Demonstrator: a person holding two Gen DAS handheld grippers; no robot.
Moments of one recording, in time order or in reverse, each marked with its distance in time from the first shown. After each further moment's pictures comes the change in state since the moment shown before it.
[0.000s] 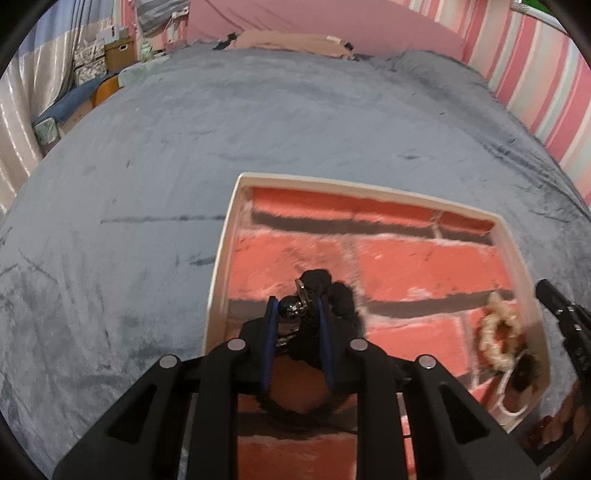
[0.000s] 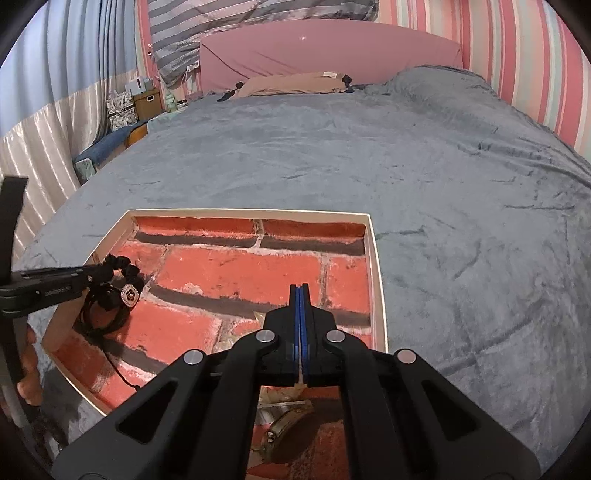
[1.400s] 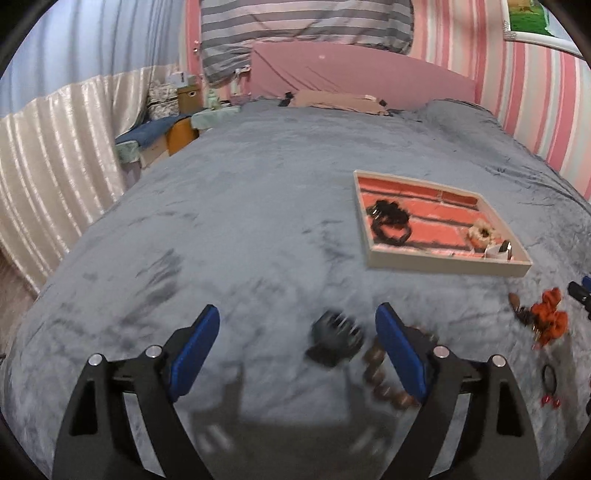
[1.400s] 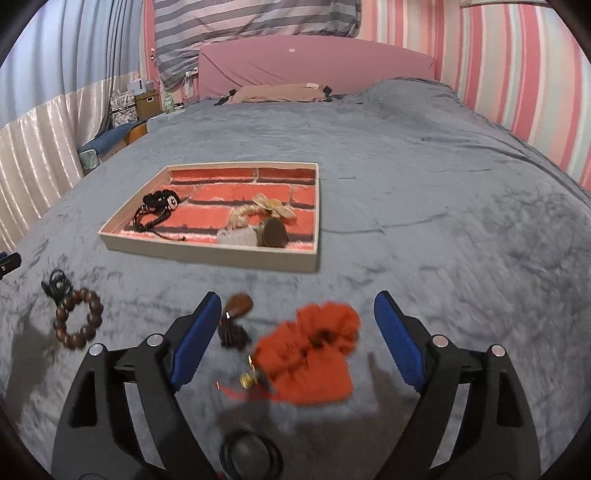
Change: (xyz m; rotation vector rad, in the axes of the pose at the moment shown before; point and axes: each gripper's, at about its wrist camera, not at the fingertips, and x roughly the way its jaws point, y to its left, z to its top) left arm -0.221 0.085 -0.202 -0.022 -0.250 0.168; right arm -0.183 -0.004 -0.135 -0.023 -0.043 -0.089
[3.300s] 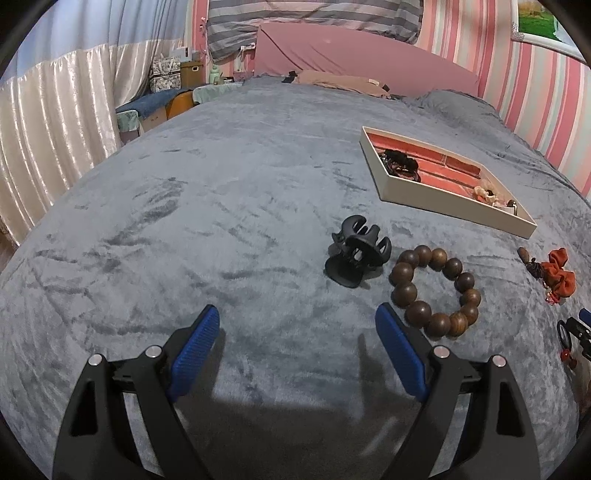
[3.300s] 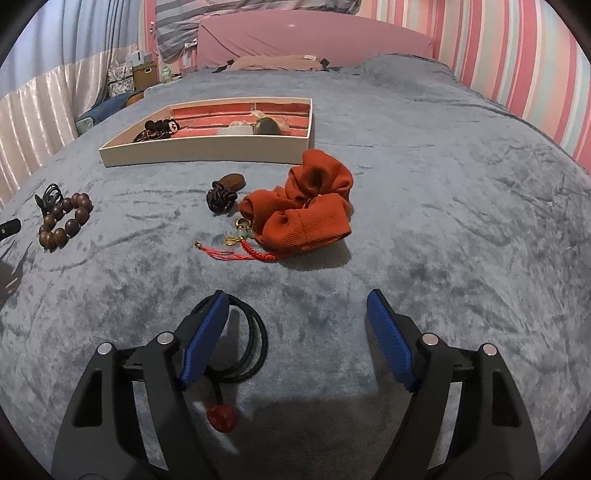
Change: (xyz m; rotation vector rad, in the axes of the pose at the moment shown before) left arm 0.017 0.017 -0.067 -0.047 0.055 -0.044; right arm 0.001 0.002 -0.096 -0.025 0.098 -0.020
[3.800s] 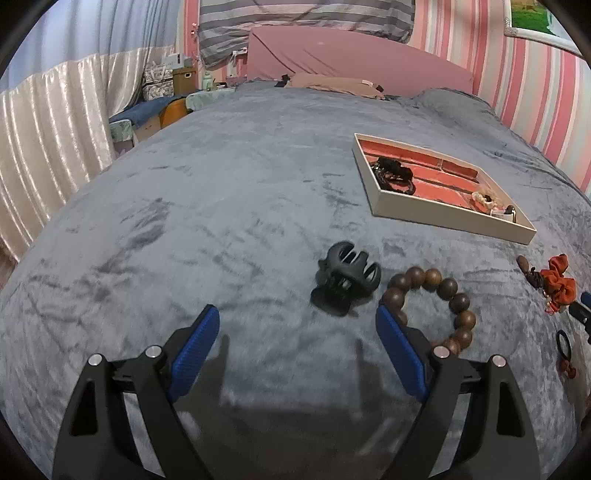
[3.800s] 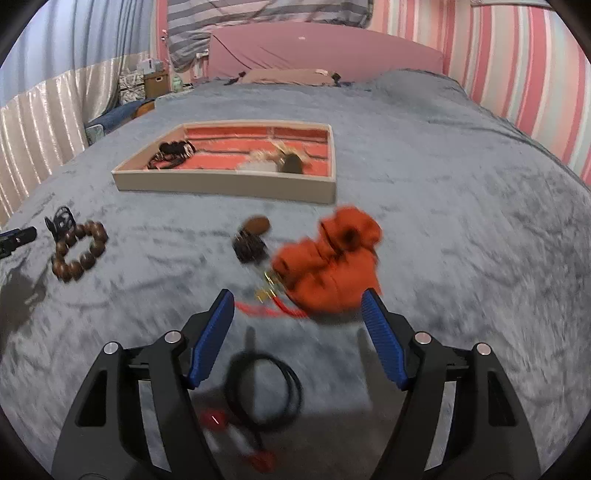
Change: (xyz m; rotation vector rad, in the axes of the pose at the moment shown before) left arm 0.008 -0.012 0.023 0.034 -0.011 -0.006; right arm -0.004 0.022 0.039 -0.028 -0.060 0.031
